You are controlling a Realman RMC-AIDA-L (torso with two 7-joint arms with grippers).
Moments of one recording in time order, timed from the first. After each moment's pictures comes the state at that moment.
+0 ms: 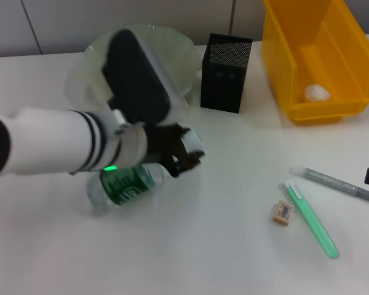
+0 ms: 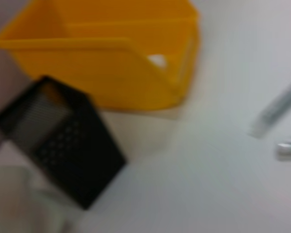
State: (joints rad) left arm -0.48 -2.07 -1.21 -1.39 2.44 -0.84 0.78; right arm 0.19 1.97 -0.40 -0.75 -1.98 -1.84 1.58
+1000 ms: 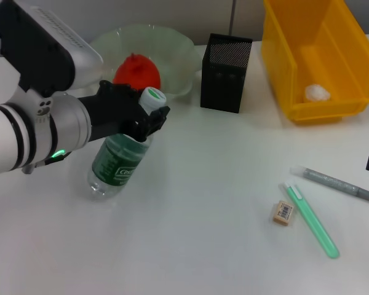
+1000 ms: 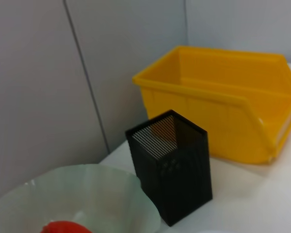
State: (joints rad) left arm -0.25 -2.07 -1.35 -1.57 2.34 -0.76 0.79; right arm 0.23 1.95 -0.39 -0.75 -1.98 -1.85 1.58
